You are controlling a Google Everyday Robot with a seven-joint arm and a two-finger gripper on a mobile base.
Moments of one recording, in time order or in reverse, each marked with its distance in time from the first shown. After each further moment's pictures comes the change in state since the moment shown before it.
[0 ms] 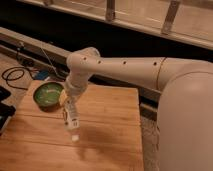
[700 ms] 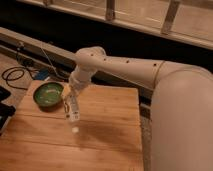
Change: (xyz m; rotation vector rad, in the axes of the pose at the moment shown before) arm -0.049 -0.023 0.015 -0.078 -0.041 -0.028
